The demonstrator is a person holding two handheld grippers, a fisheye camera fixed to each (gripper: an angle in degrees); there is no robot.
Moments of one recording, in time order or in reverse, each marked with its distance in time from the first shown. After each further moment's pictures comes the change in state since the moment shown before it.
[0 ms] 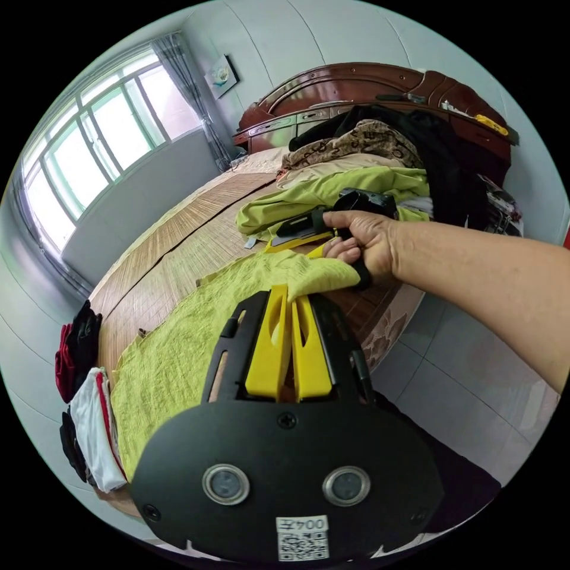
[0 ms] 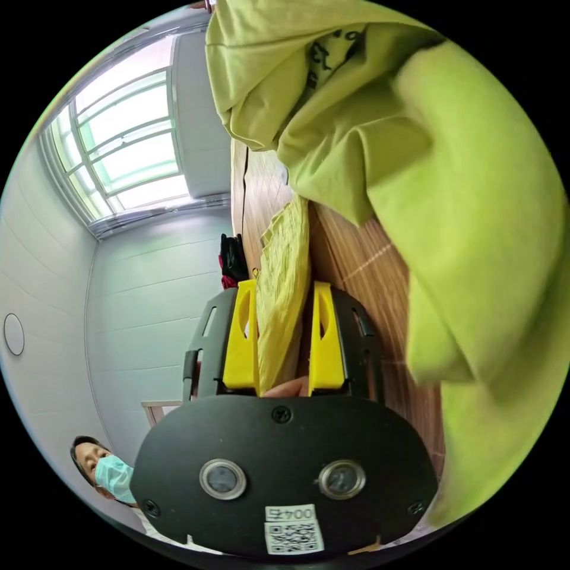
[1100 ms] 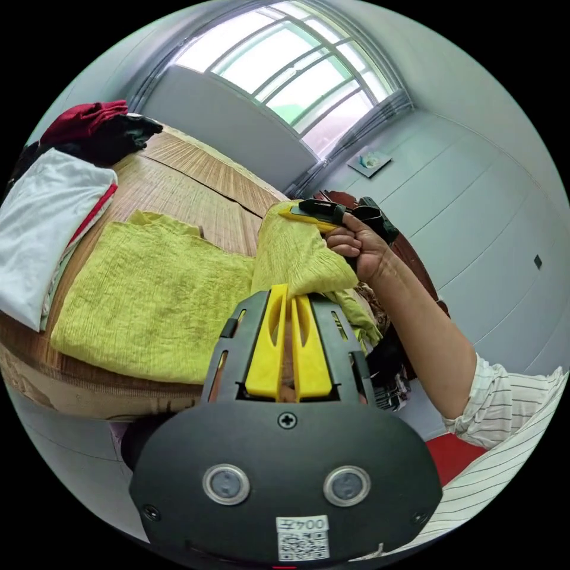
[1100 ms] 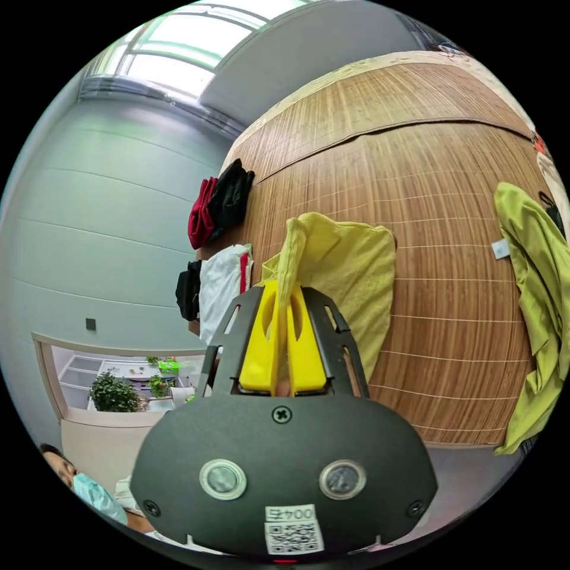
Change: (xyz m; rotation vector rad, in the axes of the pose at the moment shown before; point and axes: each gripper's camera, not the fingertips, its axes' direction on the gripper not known) left arm -0.244 0.440 0.123 0.282 0.470 -0.927; right arm -0.303 0.040 0.390 -0.138 0.501 -0.442
